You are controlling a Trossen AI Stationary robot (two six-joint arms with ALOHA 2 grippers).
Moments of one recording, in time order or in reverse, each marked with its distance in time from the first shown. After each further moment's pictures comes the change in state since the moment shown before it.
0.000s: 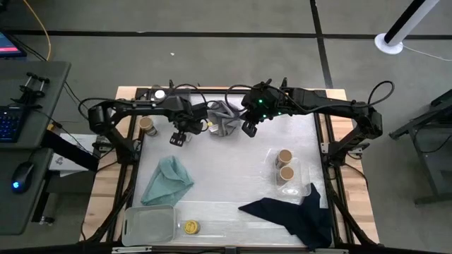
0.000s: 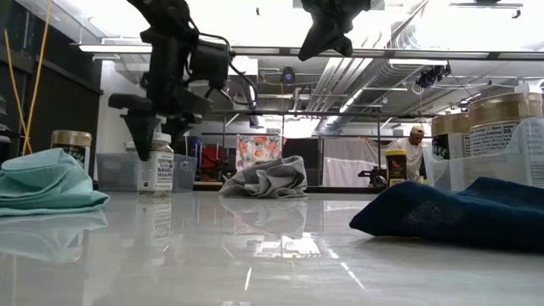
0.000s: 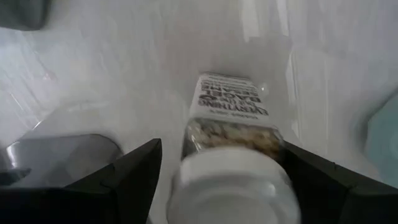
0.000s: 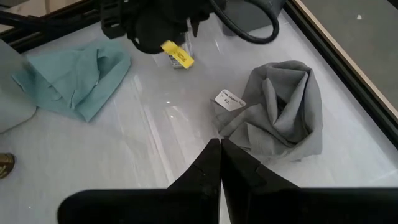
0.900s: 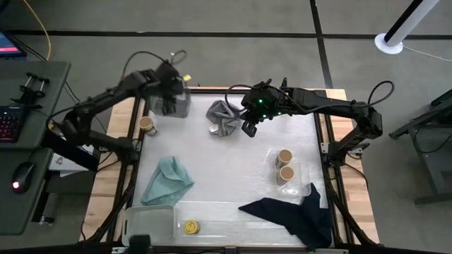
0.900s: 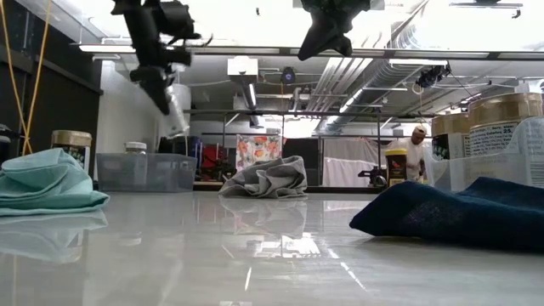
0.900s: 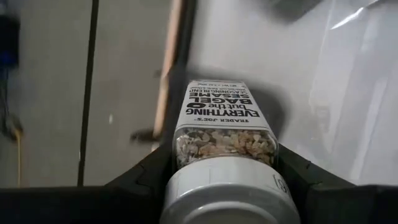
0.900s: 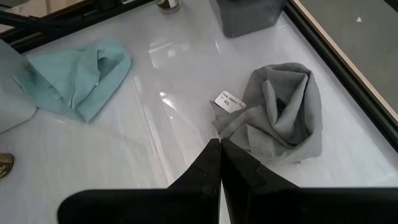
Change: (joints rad) left arm 0.389 -0.324 0.064 0.121 -0.071 0.047; right arm -0.001 0.000 0.000 0.006 0.000 -0.009
